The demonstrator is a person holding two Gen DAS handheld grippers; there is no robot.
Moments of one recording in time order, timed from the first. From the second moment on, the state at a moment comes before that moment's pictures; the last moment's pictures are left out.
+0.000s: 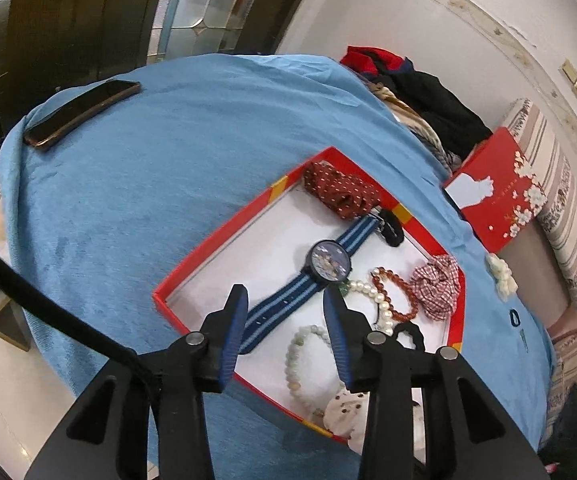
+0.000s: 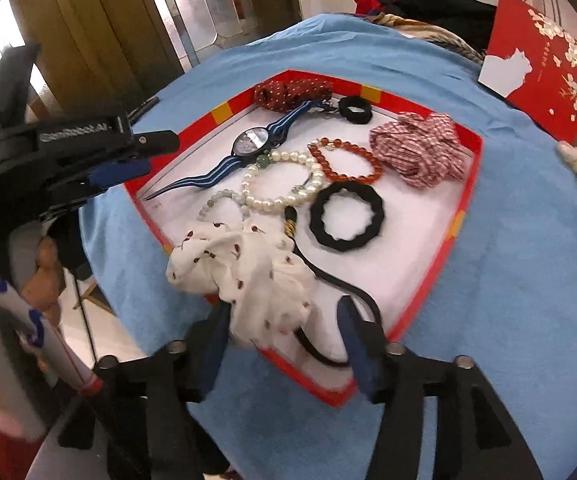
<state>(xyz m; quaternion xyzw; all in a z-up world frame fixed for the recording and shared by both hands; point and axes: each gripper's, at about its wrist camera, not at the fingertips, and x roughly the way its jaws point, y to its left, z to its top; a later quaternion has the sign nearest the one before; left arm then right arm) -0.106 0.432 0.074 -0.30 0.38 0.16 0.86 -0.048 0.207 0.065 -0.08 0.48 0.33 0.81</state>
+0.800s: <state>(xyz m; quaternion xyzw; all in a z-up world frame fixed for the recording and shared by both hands) -0.116 0.452 0.085 -0.27 0.35 0.24 0.87 -0.032 0.267 0.047 -0.18 0.49 0.31 0.79</state>
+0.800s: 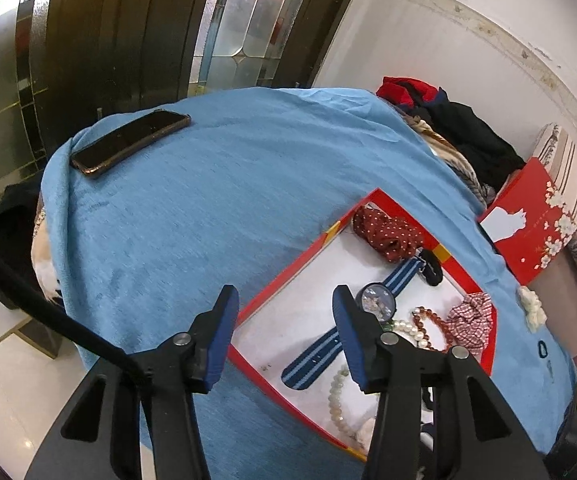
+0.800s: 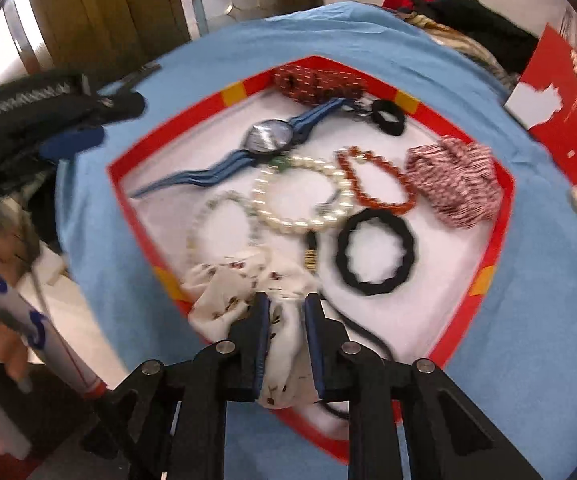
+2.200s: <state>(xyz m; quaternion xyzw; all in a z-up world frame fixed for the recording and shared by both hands) -0.247 0.300 0.145 -0.05 0.33 0.21 0.92 -0.126 0.078 0.092 -0.02 0.45 0.21 0.87</state>
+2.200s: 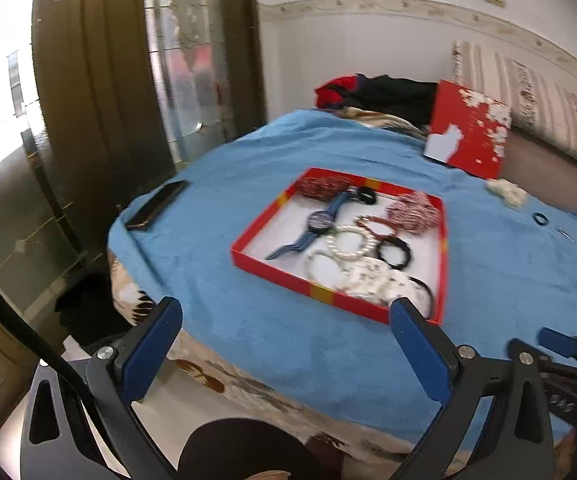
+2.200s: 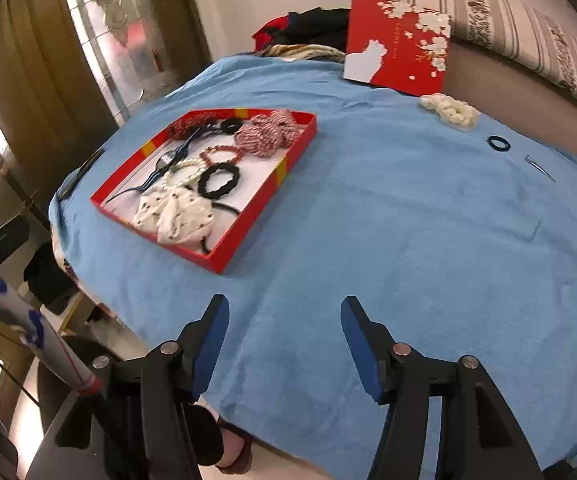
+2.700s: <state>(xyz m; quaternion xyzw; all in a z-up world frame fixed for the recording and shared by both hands) -0.229 0.301 0.131 -0.08 0.40 0.19 0.90 -0.118 0.091 0.105 -0.06 0.45 0.18 0.87</state>
